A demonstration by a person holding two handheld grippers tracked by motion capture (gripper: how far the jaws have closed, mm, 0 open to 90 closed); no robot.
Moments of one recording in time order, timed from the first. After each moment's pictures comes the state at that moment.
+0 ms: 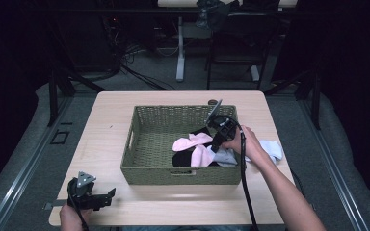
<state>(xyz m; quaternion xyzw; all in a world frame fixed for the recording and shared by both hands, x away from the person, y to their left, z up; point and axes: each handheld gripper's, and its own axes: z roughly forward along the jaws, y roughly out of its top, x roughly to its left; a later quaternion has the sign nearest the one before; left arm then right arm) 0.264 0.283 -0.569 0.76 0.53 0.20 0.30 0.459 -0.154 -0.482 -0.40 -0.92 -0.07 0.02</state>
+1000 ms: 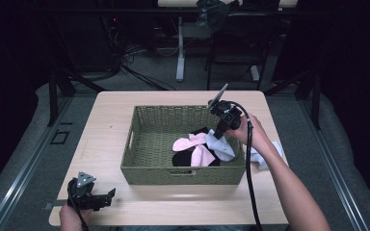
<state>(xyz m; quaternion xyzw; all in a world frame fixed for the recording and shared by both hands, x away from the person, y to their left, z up) 0.263 0.283 -0.569 0.76 0.53 0.20 0.30 0.455 -0.157 -0.419 -0.38 -0.91 -0.13 0.01</state>
